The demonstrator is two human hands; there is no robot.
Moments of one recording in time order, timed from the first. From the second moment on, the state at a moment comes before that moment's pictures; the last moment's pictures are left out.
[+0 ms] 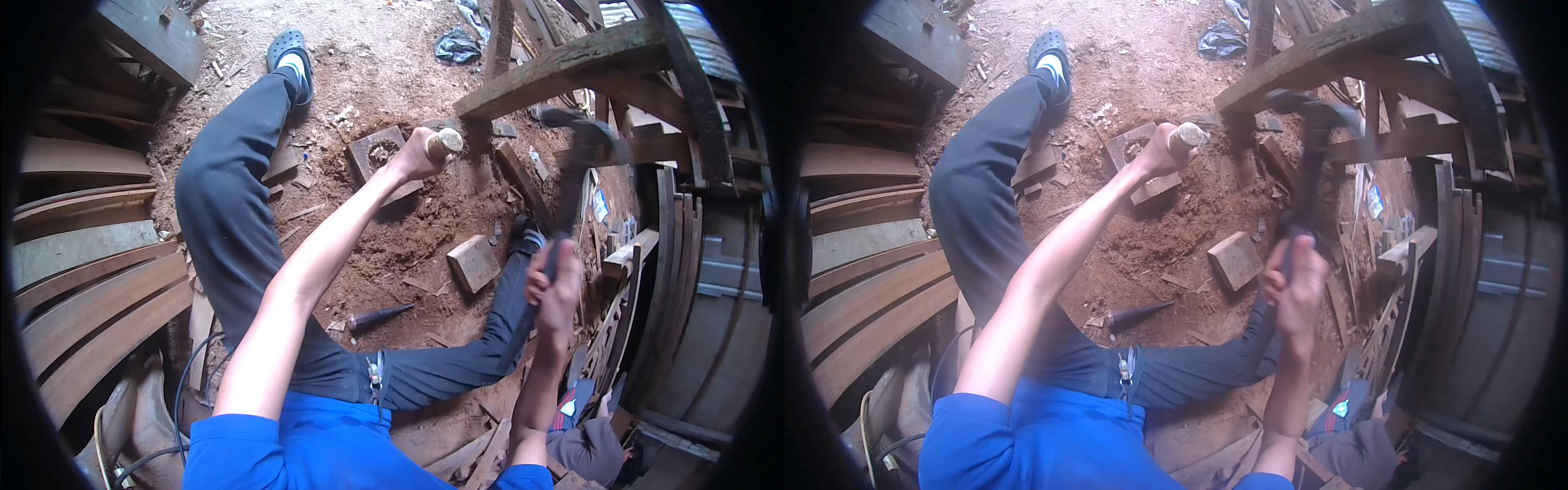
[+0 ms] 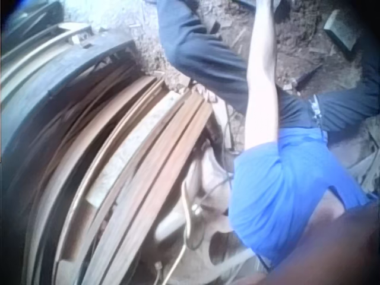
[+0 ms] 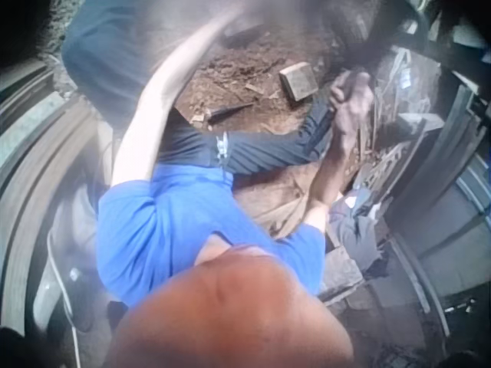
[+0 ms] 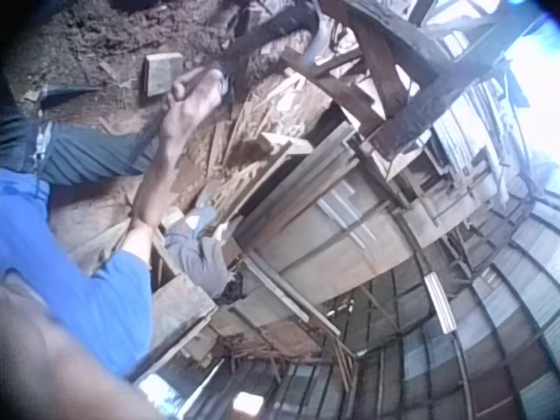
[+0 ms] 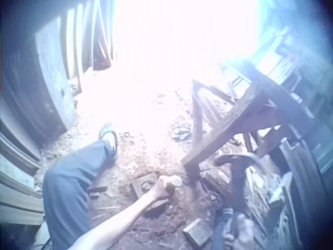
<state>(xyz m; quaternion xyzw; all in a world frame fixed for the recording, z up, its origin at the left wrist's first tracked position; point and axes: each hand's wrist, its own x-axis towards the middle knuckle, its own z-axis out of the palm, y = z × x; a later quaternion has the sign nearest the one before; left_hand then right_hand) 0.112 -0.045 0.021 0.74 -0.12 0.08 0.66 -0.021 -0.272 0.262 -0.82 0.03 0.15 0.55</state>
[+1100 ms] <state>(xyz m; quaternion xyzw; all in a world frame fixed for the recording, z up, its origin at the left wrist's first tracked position) 0.110 -0.043 0.037 0.75 -0.08 0.12 0.65 -0.047 -0.281 0.136 -0.72 0.15 0.27 0.62</state>
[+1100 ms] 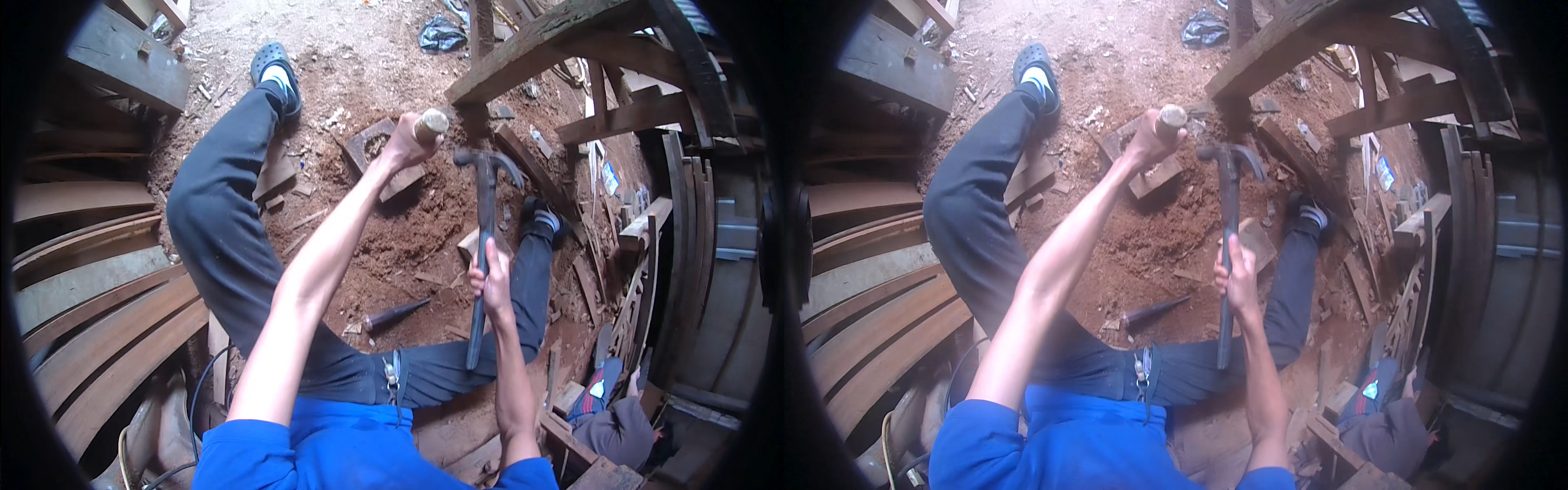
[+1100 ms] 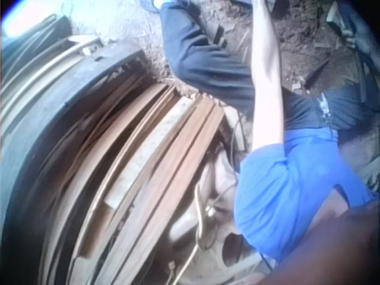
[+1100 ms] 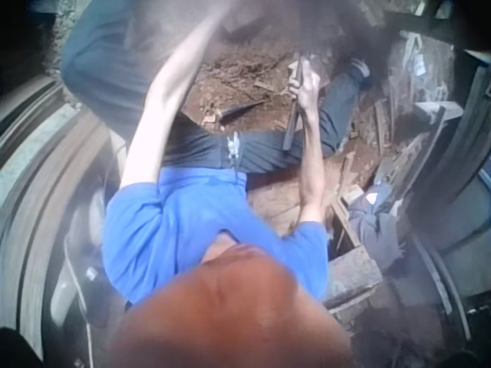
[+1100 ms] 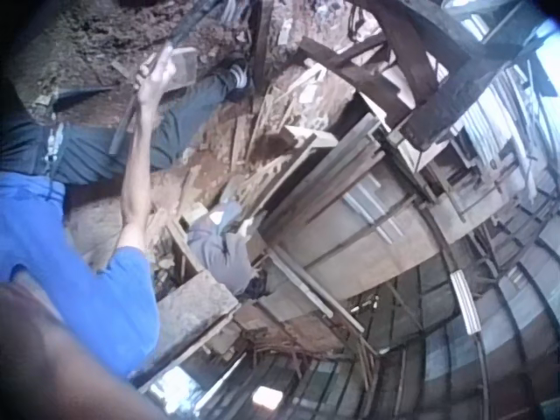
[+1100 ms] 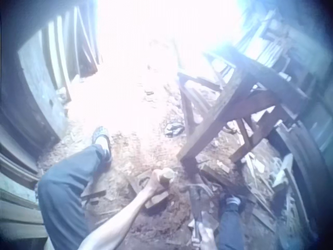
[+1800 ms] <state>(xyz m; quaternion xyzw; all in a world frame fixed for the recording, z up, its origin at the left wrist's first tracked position) 0.054 -0.042 0.025 0.68 -0.18 0.19 0.69 0.139 -0.237 -0.051 -0.91 -0.05 0.20 0.37</state>
